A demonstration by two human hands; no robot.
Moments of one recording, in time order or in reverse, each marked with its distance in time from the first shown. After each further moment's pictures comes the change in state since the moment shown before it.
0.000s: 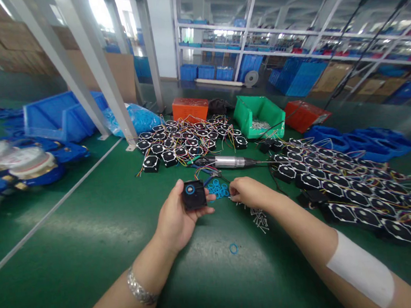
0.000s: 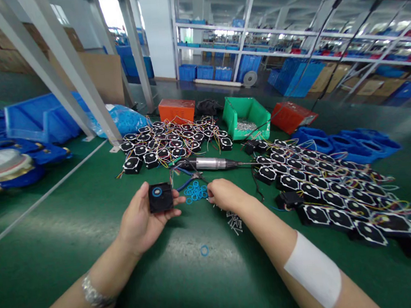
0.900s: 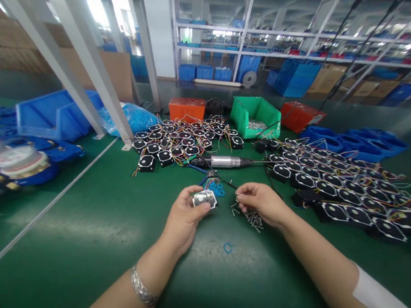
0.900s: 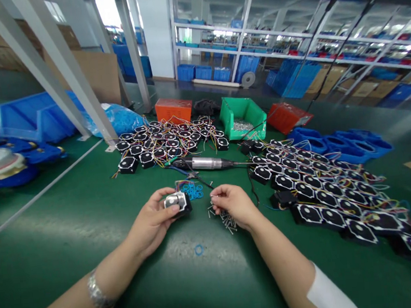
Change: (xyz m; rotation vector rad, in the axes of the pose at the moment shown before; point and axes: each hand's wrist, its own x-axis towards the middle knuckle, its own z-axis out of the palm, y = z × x) left_hand 0.002 -0.029 -0.004 0.149 -0.049 0.054; right_hand -0.039 0.005 0.025 1.054 0.151 0.198
